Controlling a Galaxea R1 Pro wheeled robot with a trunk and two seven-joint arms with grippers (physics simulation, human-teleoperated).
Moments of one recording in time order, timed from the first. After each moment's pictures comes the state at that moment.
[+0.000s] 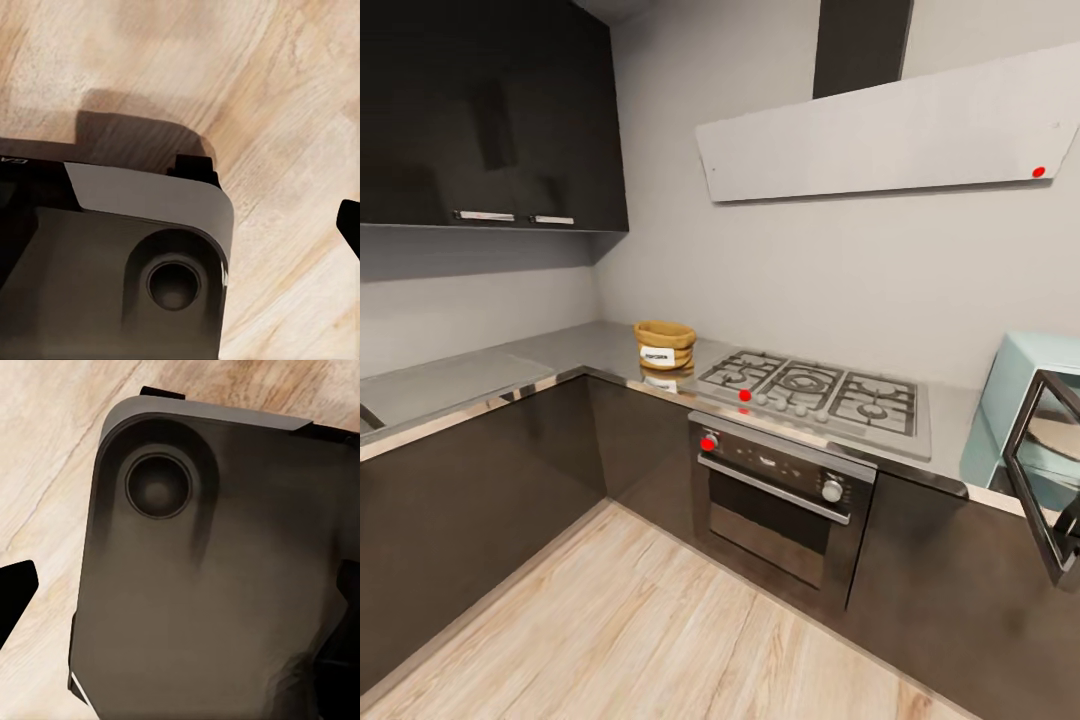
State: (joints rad) left arm 0.00 -0.01 0.03 -0.06 0.17 -0.02 0.01; right arm -0.21 -0.03 -0.28 0.03 0.37 -0.01 0.05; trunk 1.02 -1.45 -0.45
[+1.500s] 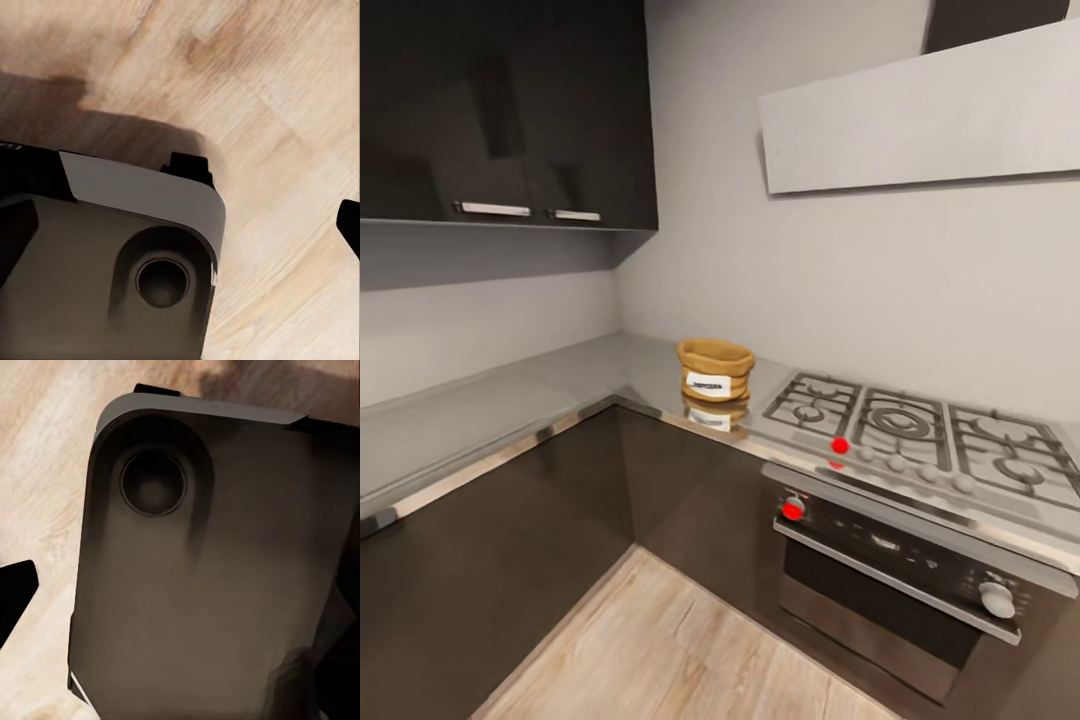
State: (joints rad) left arm 0.00 -0.01 0.02 -0.06 0.16 -0.01 0.00; right arm -0.21 -0.03 -0.27 0.03 0.45 -0.01 0.05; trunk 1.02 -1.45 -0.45
